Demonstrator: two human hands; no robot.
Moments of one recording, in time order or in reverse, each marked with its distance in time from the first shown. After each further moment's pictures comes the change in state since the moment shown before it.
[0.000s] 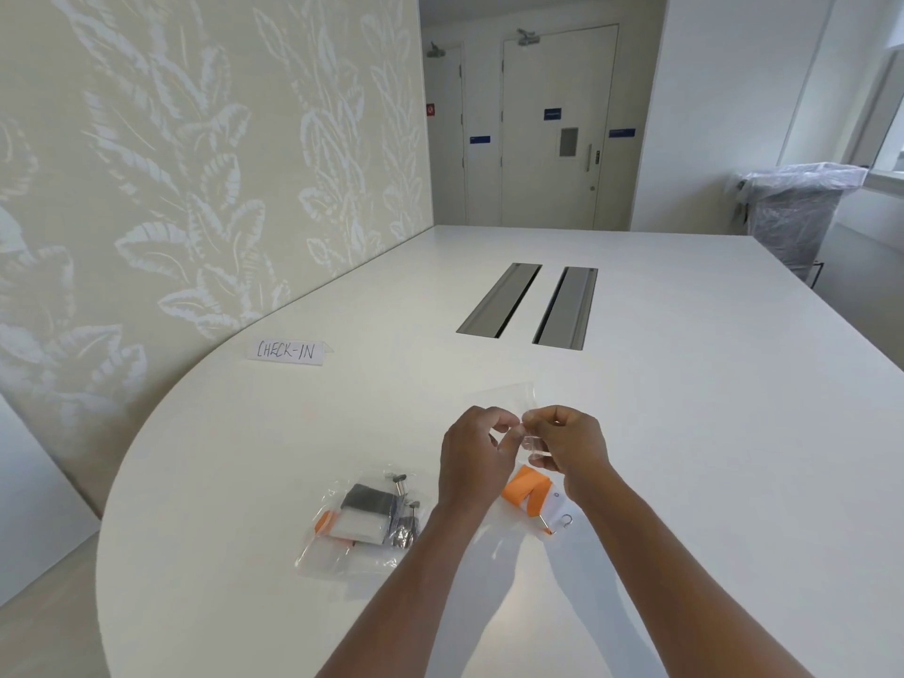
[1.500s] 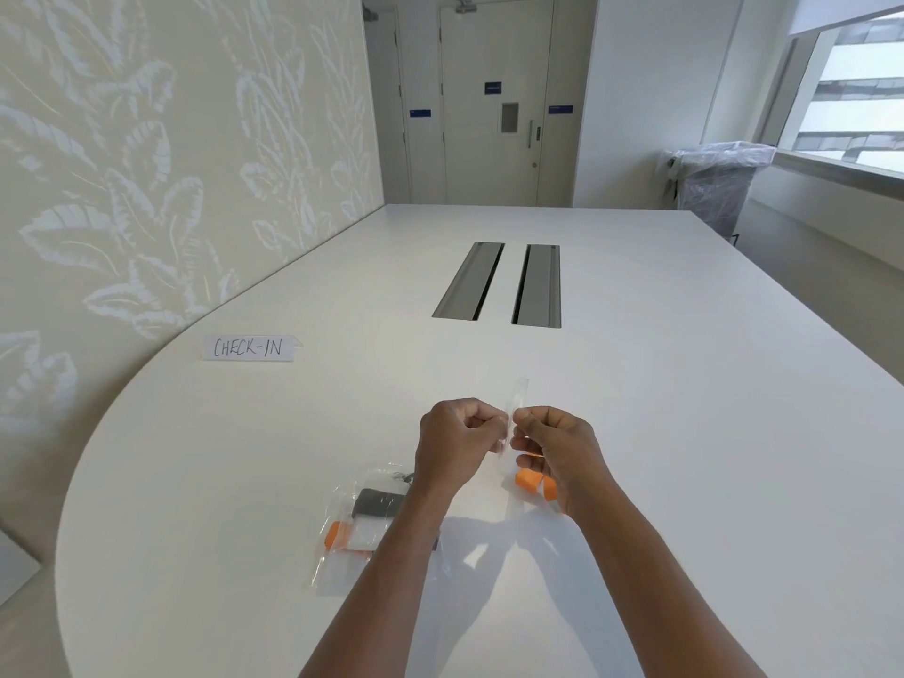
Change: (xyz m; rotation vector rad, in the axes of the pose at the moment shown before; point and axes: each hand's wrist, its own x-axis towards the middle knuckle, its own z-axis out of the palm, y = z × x) left_hand 0.015 -0.017 -0.061 -0.286 -0.275 -0.207; right_hand -0.049 0.001 0.042 0.176 0.050 0.047
